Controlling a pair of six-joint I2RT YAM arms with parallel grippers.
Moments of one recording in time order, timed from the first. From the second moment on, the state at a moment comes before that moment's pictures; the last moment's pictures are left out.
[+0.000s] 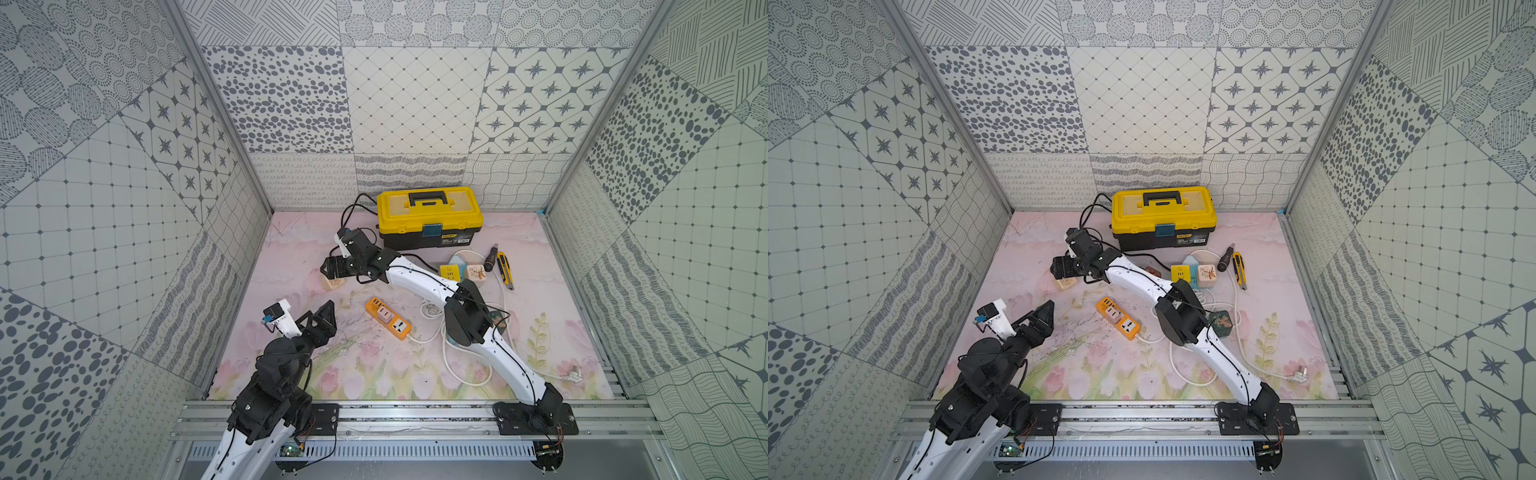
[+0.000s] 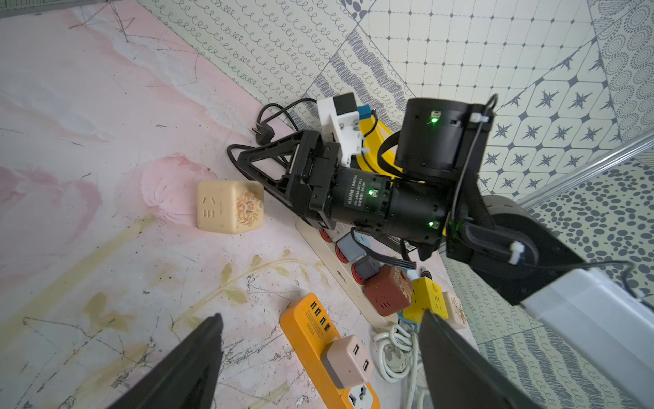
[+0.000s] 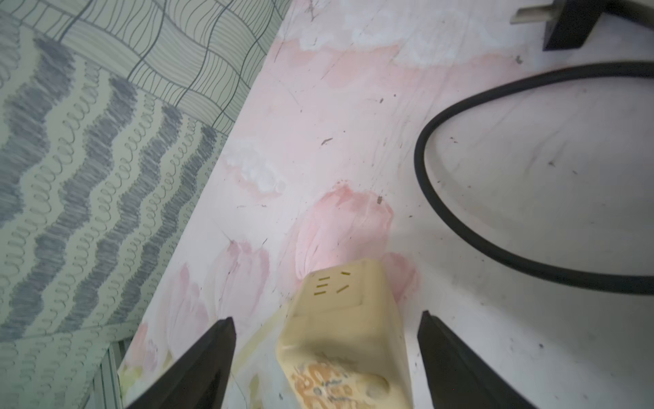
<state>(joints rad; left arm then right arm) -0.40 0.08 0.32 -0.44 -0.23 -0.78 0.91 2.49 2.28 -0.45 -0.18 0.51</state>
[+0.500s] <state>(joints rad) -0.40 0.51 0.33 -0.29 0.03 -0.87 0.76 1.38 0.87 0.10 -0.22 0.38</state>
